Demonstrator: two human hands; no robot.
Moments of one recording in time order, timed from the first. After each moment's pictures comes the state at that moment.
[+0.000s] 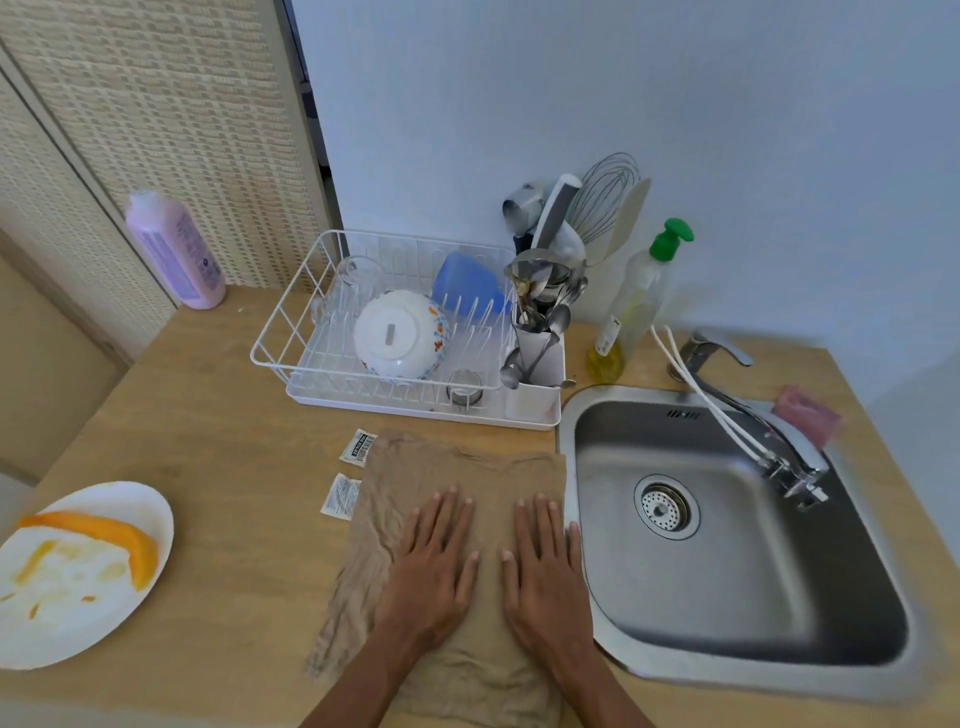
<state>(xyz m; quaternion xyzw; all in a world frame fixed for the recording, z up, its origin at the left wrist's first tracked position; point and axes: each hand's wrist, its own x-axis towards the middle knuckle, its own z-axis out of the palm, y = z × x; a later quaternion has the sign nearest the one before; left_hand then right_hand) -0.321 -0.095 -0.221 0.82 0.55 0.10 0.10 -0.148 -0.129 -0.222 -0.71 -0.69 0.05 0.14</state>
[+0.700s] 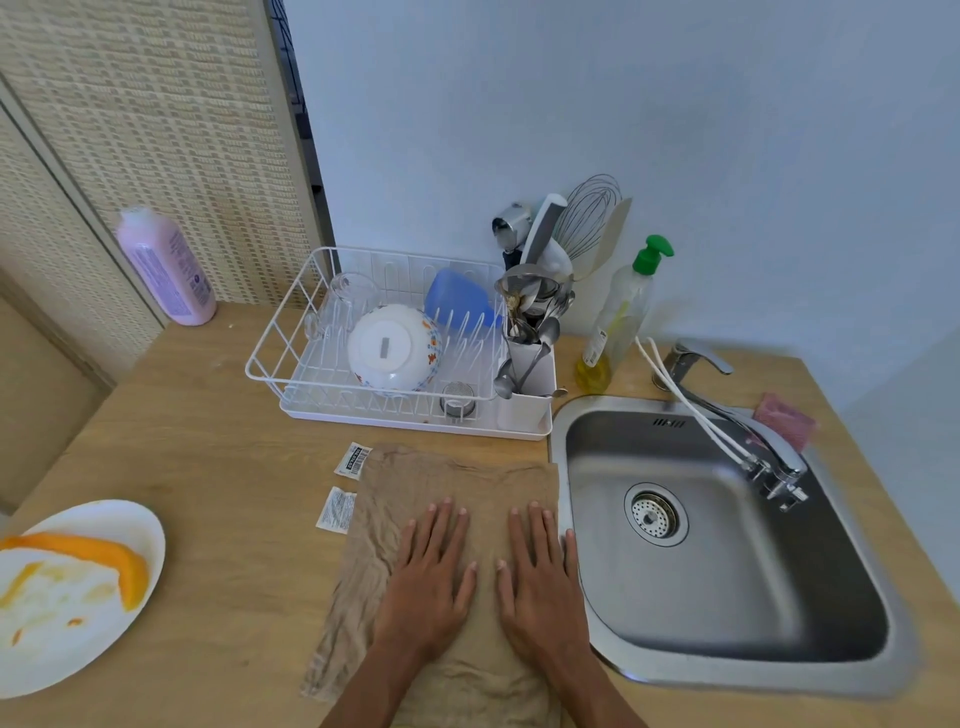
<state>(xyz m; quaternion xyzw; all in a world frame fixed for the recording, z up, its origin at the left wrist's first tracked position) -0.322 -0.097 -0.221 0.82 0.55 0.08 0.10 -0.150 -0.132 -0.220 -0.72 -0.68 0.06 0.13</state>
